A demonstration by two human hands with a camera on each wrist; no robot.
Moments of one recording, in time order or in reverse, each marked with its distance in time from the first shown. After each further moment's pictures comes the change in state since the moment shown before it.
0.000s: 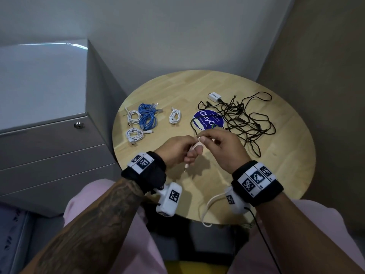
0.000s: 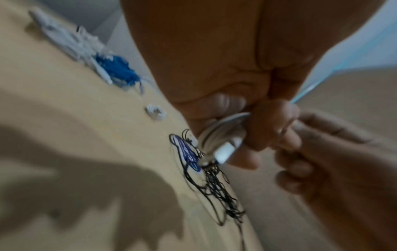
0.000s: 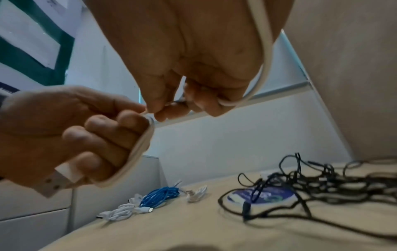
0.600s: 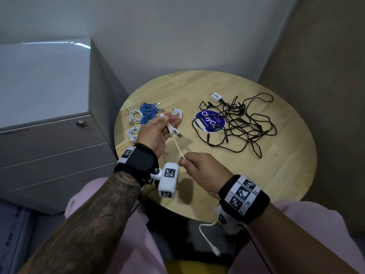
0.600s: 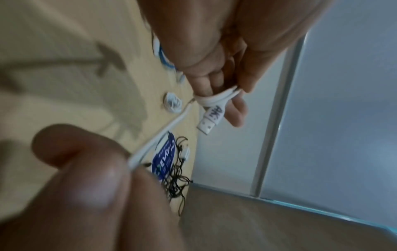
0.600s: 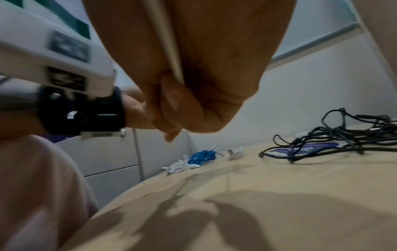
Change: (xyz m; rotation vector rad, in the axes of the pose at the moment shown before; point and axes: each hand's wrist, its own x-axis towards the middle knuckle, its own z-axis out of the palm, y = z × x) left_hand 0.004 0.004 -0.043 -0.475 0.485 0.409; right_hand -0.029 -0.027 0.042 0.004 -0.401 0.127
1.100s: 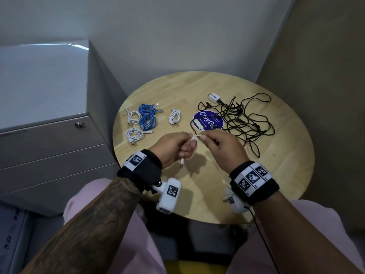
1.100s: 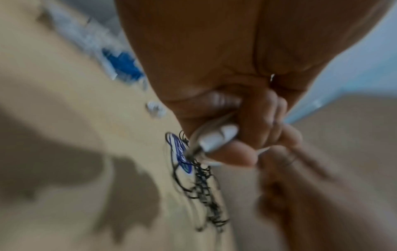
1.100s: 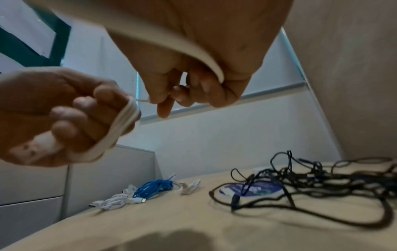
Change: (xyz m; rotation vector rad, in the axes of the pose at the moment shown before) left_hand -0.026 -0.007 0.027 0.368 -0.401 -0.443; right_hand 0.011 0.022 -0.049 -0.150 0.432 -0.080
